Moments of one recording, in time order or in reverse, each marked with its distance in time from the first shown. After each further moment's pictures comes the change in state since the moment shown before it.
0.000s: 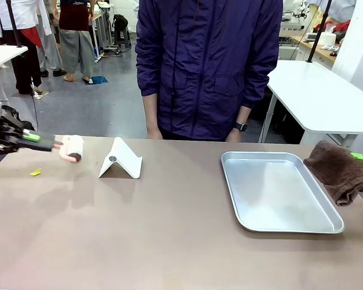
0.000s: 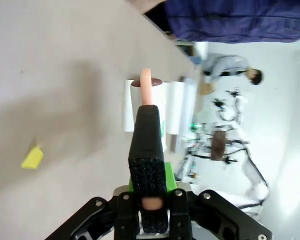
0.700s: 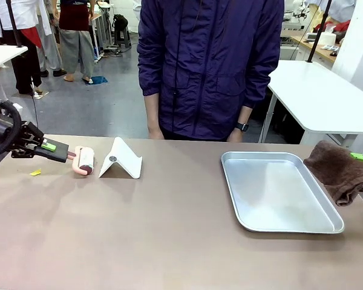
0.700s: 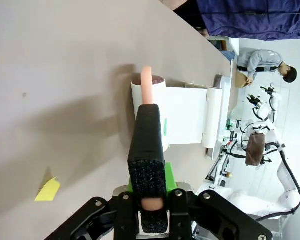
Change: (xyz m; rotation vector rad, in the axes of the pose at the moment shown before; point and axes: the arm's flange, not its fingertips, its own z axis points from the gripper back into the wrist) left arm 0.023 0.004 -0.064 0.220 0.047 -0.053; right arm 0.000 0.000 0.000 0.000 -0.001 0.000
